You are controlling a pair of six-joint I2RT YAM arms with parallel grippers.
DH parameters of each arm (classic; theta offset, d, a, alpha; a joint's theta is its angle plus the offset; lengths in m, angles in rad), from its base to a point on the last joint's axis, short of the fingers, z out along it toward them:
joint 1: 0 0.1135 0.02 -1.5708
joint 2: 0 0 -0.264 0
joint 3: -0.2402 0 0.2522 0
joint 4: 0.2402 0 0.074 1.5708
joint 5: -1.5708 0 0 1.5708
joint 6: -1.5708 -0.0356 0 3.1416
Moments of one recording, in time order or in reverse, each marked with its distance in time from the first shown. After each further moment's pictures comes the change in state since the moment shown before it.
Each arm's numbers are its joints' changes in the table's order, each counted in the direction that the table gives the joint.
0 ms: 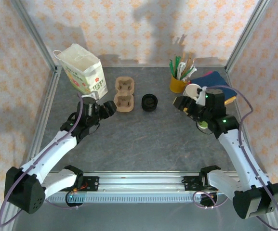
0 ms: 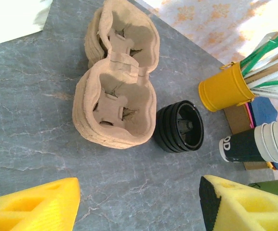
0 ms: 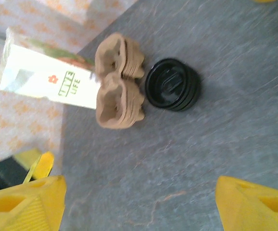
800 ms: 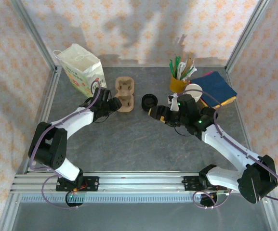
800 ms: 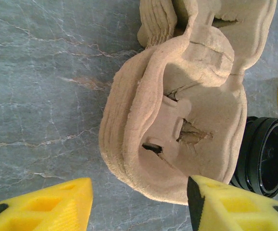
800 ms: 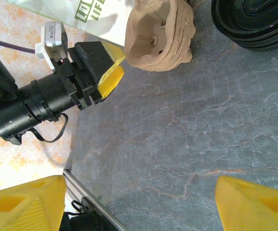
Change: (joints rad) left arm 0.048 0.494 -0.206 -0.012 -0.041 0.074; right arm 0.323 0.167 0.087 -0.265 -0.023 -0.097
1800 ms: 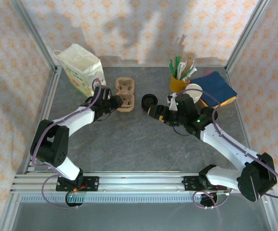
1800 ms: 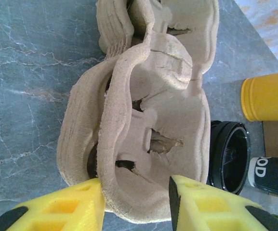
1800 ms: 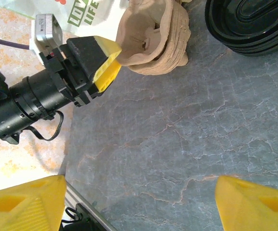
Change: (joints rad) left arm 0.006 0.021 0.003 -0.124 -0.082 0.027; right arm 0.015 0.021 -0.012 0.001 -0.042 -0.003
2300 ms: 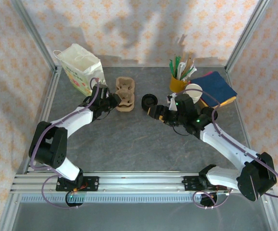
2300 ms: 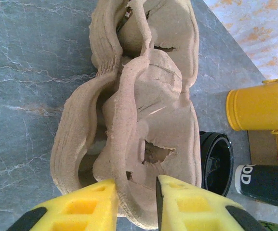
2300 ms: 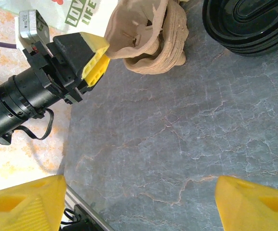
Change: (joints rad) left arm 0.013 -0.021 0.002 -0.031 0.000 0.011; right arm 0.001 0.005 0.000 0.000 -0.007 0.000
